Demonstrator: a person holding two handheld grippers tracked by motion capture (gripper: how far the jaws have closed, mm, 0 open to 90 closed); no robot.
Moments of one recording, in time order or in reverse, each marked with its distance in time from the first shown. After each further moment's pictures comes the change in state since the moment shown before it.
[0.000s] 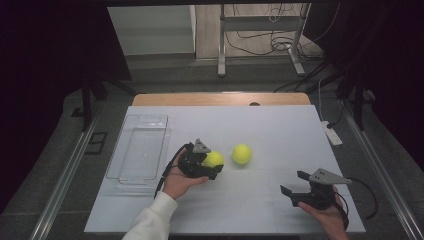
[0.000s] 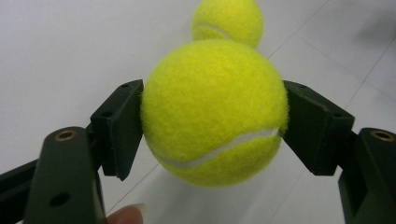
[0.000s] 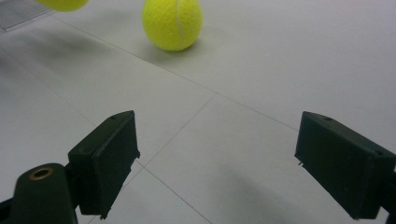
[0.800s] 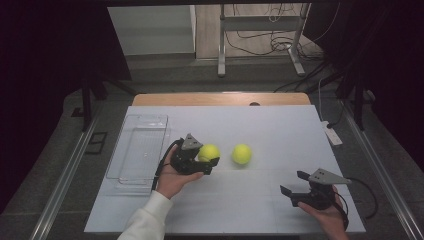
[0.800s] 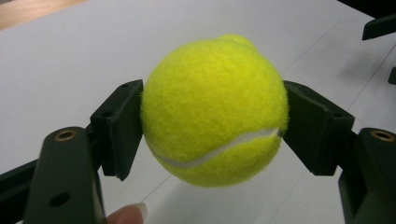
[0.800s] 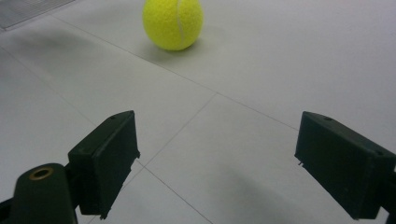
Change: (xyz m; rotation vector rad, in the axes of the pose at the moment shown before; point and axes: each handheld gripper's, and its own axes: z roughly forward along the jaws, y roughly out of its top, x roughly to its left) left arm 0.005 0.005 -0.029 -0.113 0.027 -0.034; right arm 0.000 0.000 0.000 0.003 0.000 -0.004
